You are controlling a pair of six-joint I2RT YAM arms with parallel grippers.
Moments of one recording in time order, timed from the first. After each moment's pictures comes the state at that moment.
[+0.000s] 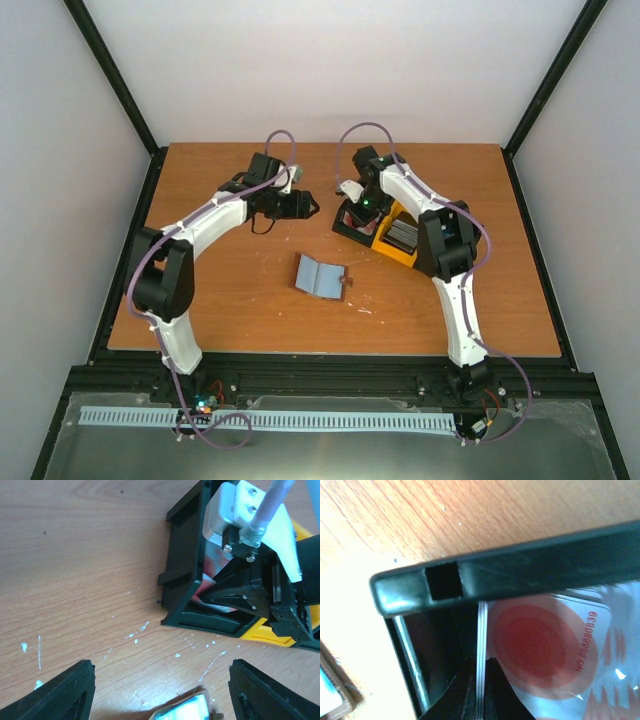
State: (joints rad) left arm -0.39 1.83 1.39 -0.45 0.40 -0.34; right arm 0.40 2.35 2.04 -1.11 -0.25 -0.41
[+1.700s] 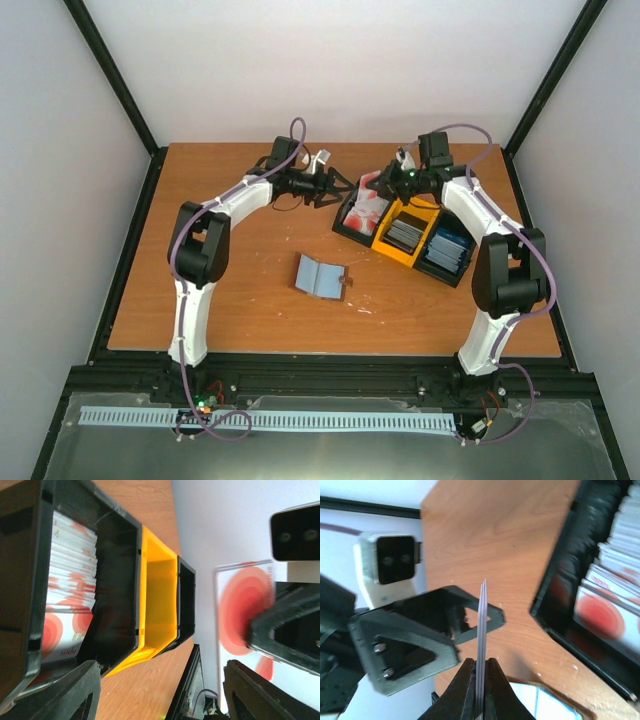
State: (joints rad) left arm -0.40 2.19 1.73 -0.25 0.98 -0.74; right arm 0.19 1.84 1.48 -0.50 -0.75 0.79
